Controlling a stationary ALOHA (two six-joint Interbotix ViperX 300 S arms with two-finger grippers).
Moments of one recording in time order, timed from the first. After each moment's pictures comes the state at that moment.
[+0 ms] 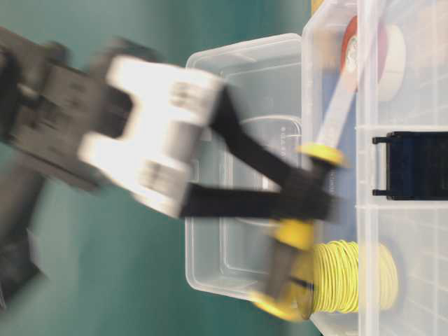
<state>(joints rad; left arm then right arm) 0.06 -0.97 1.19 -0.03 -0.33 0.00 0.19 0.21 0.07 -0.10 0.81 0.49</state>
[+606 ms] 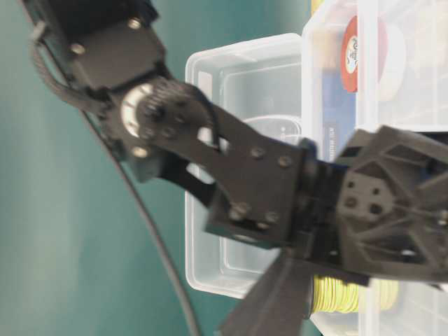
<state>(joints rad) 0.07 -0.97 1.19 -0.03 -0.33 -0.01 0.19 0.50 -0.01 -0.06 0.73 0.48</state>
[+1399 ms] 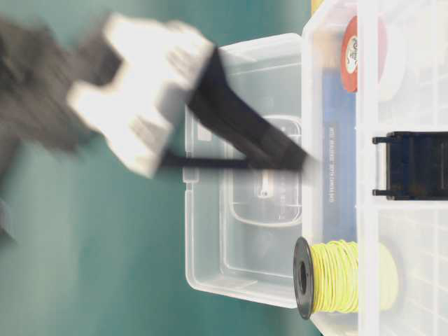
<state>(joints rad) 0.08 -1.01 1.19 -0.03 -0.29 -0.02 0.19 0.01 0.19 -0.21 0.88 0.49</state>
